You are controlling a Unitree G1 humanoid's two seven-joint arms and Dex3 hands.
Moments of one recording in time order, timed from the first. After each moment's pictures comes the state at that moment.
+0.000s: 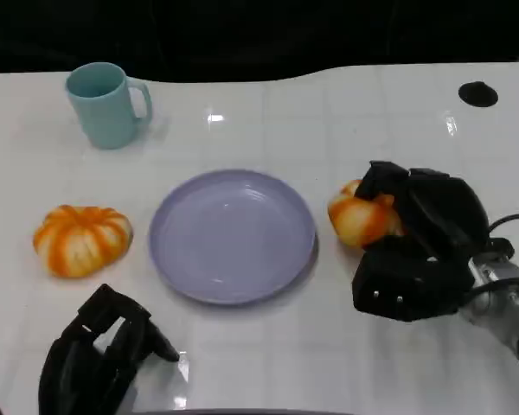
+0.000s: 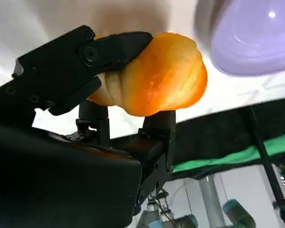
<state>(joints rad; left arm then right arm) -0.06 -0.09 0.29 0.66 -0.48 -0.40 -0.72 -0.80 -0.15 0.51 1.28 -0.69 -0.47 -0.59</state>
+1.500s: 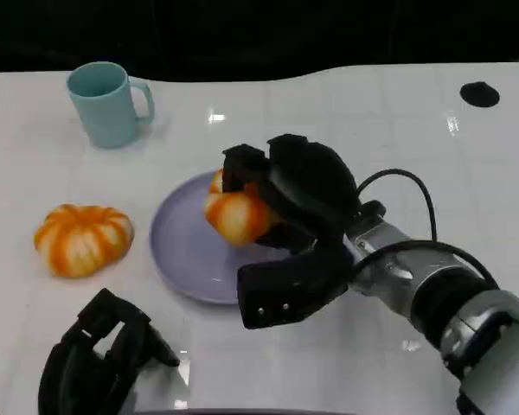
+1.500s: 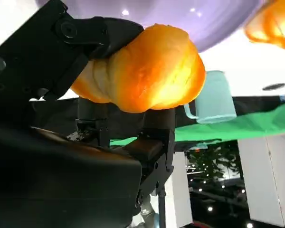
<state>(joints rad) -0.03 -0.10 0.29 0.63 -0.48 -0.38 -0.72 -0.98 0.09 0.68 1.29 -0.85 -0.35 -0.62</state>
